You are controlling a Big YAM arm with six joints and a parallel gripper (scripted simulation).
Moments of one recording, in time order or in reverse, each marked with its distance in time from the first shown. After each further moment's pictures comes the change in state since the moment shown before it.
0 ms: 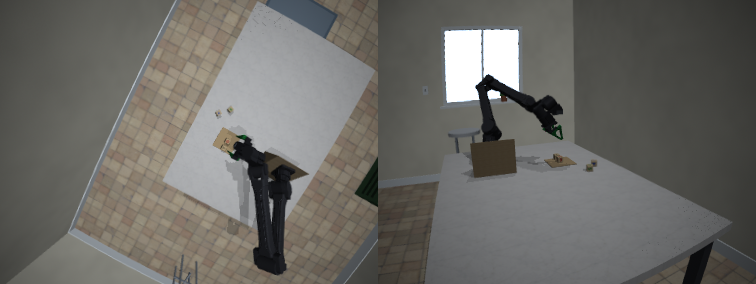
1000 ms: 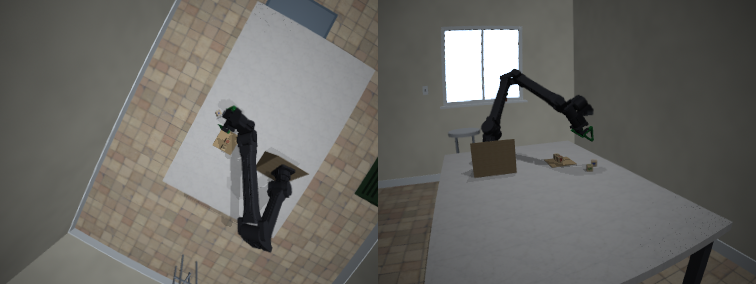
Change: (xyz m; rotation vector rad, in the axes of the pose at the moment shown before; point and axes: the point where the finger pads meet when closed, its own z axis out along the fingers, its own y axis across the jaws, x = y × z) arm -0.101 -0.105 0.070 -0.002 0.004 -0.011
